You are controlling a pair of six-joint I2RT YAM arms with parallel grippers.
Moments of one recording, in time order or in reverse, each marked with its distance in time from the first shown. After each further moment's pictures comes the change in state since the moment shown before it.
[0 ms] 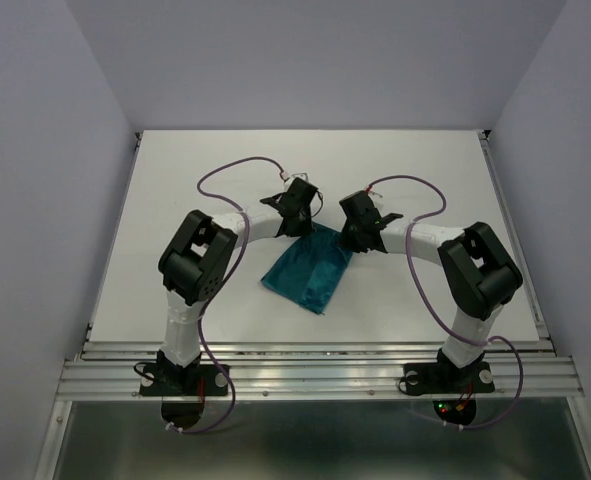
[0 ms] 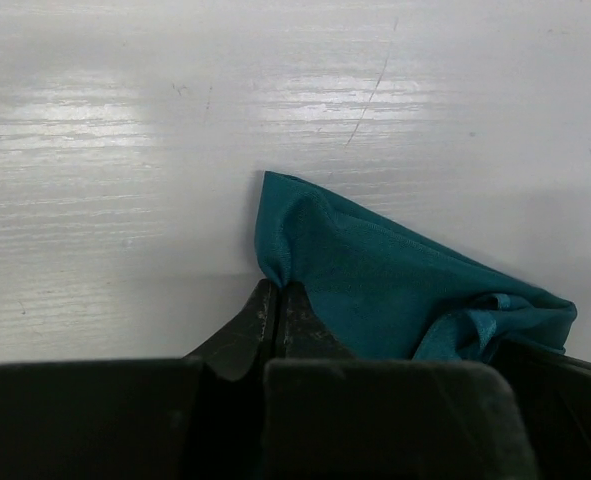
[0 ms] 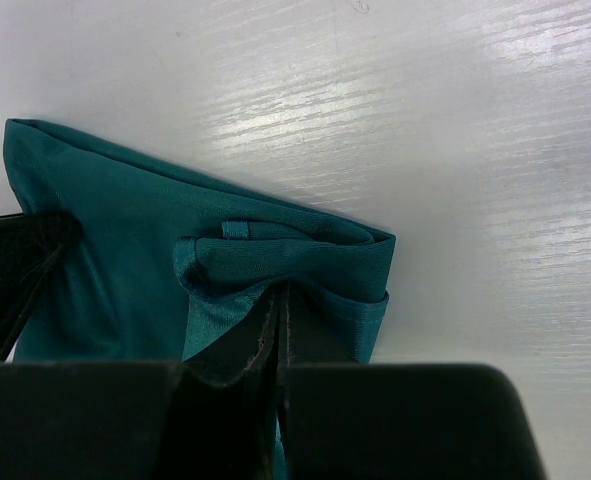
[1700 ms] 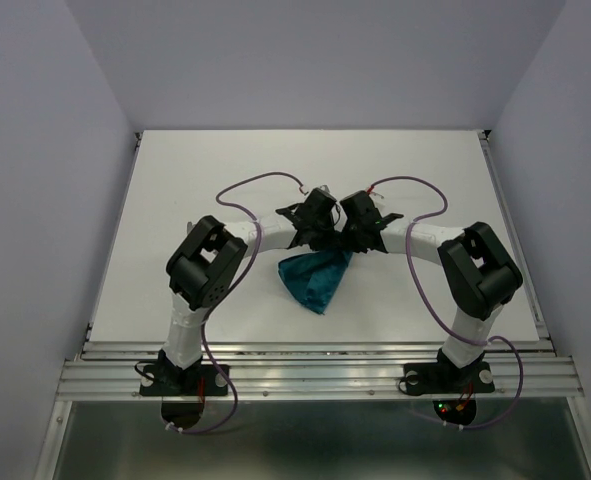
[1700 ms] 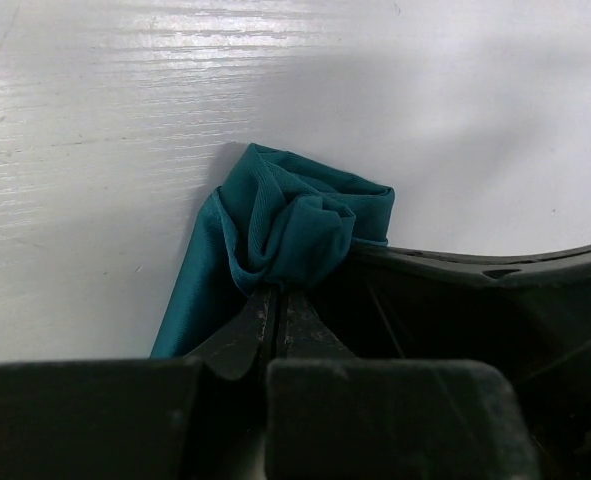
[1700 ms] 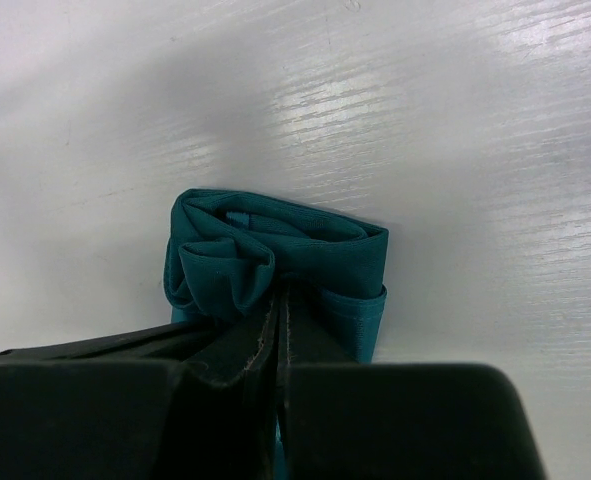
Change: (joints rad) left arm -0.111 0.000 0.002 0.050 0.187 -0.204; right arm -0.001 0.001 -0.002 0.006 -0.003 0.038
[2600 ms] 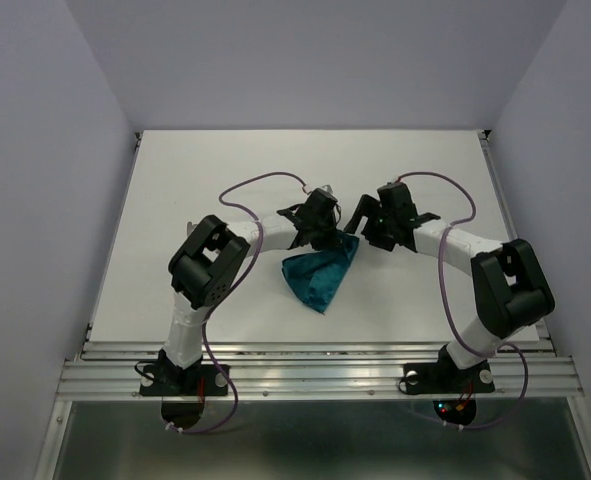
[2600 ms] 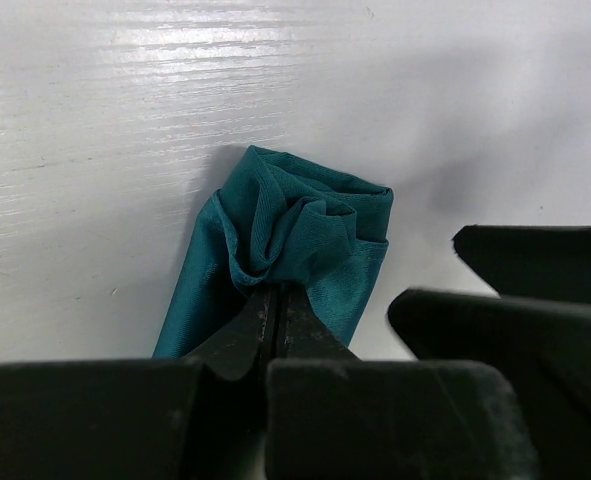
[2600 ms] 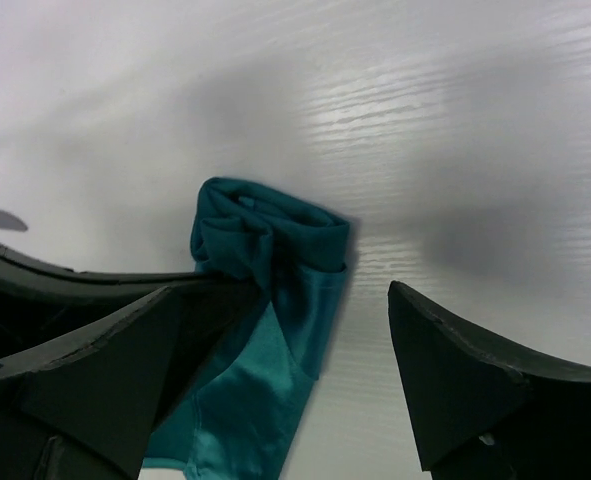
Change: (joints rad) left arm -0.001 0.025 0.000 0.047 0.022 0.011; right arm -0.180 -0.185 -0.106 0.035 -0.230 -0.110
